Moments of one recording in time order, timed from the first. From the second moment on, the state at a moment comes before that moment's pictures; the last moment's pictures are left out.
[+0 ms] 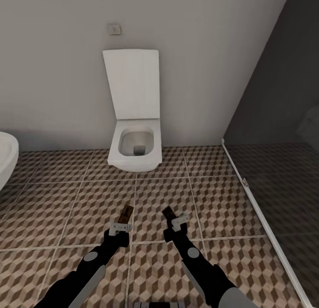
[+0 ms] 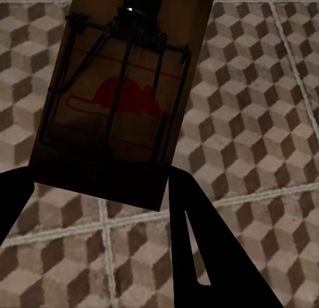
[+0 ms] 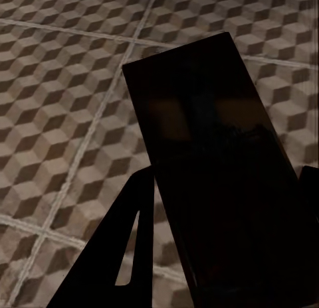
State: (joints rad) left arm -0.36 0.20 -0.54 -1.17 0.51 0.18 0.19; right arm -0.54 0.12 0.47 -0.67 -0.10 -0.13 -0.09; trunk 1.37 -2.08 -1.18
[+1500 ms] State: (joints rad) left arm -0.36 0.20 -0.54 -1.17 0.51 0.18 0.19; right arm -0.54 0.03 0.47 -0.67 -0.09 -0.15 -0.08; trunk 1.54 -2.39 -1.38
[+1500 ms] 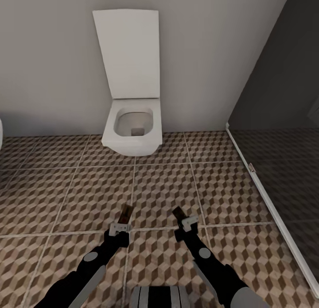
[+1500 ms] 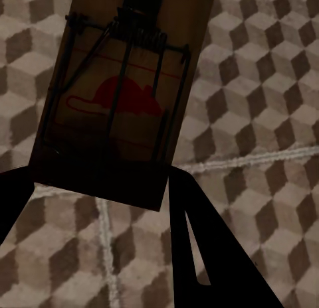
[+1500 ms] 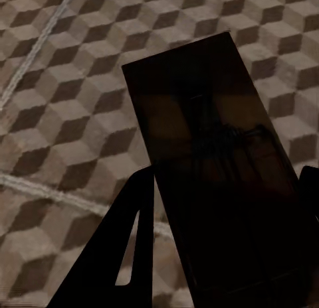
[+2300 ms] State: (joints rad) left arm -0.36 0.20 -0.57 -1.17 0.51 0.18 0.19; right arm -0.54 -0.03 0.47 -0.67 -0.09 -0.16 0.16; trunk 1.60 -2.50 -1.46
